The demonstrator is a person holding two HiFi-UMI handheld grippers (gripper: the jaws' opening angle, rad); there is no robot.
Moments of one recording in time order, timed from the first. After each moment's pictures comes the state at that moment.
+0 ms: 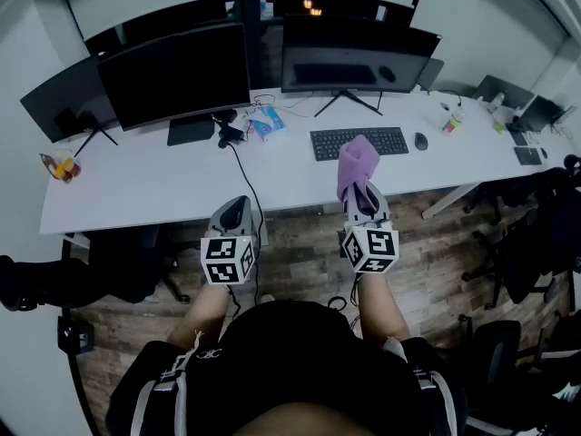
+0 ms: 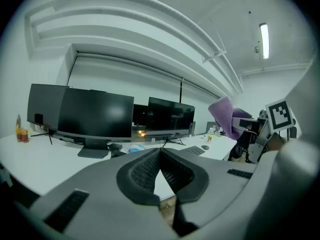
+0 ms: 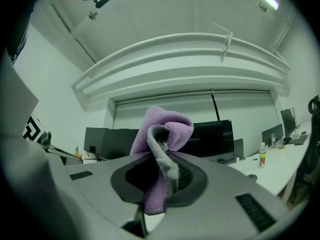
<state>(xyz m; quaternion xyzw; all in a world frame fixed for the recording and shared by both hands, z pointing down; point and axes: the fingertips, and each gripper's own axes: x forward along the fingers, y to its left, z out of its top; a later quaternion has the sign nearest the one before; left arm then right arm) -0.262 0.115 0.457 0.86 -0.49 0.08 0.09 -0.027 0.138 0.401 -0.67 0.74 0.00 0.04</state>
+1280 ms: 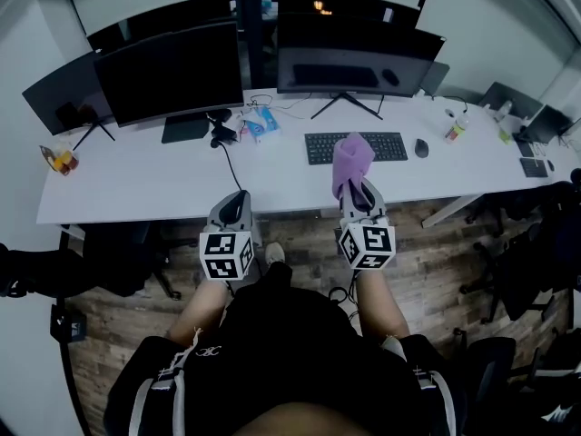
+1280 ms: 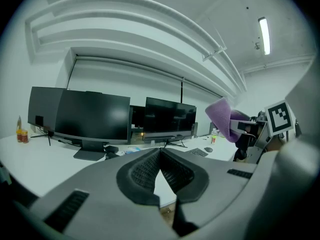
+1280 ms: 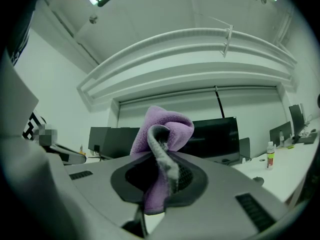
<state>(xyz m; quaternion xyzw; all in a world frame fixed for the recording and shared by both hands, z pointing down) -0.206 0.097 0.459 0.85 -0.51 0.07 0.08 0.018 0.107 0.413 -0.64 0.77 0.01 0.04</state>
